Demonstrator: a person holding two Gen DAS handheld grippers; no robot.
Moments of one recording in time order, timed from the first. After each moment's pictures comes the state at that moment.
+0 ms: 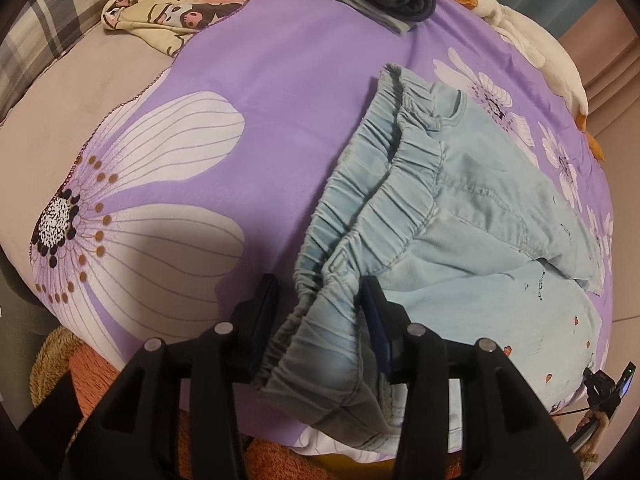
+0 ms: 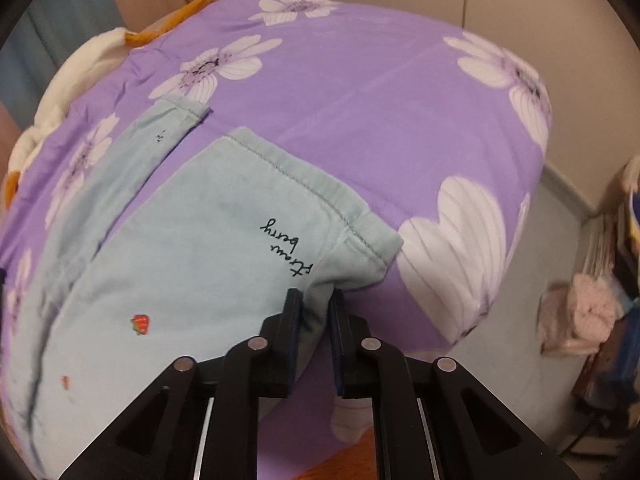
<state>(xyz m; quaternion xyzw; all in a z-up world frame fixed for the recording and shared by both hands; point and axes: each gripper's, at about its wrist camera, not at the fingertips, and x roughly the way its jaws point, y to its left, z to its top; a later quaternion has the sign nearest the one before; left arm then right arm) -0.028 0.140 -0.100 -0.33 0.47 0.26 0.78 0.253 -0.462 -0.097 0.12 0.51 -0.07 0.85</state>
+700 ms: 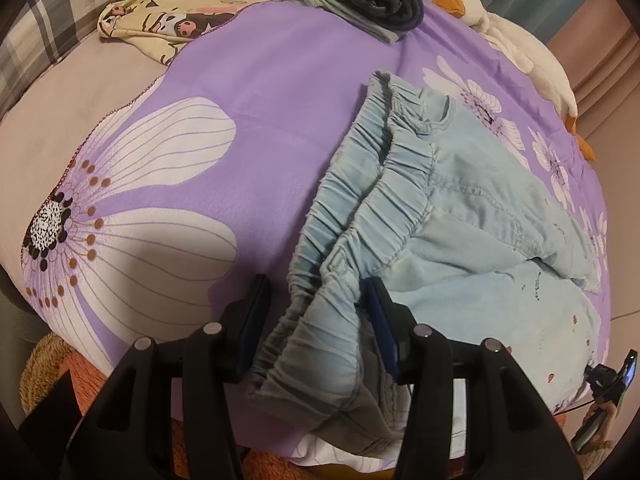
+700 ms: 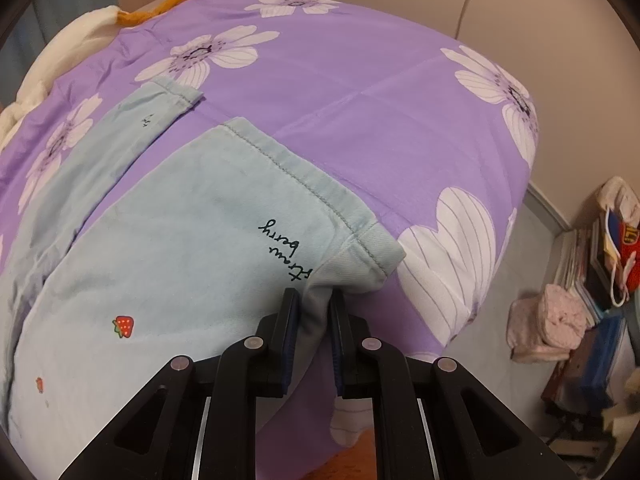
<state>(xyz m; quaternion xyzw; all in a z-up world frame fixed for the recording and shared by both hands) -0.034 0.136 -0.103 -0.33 0.44 0.25 0.80 0.257 -0.444 -0.097 0.07 0.52 -0.11 0.84</state>
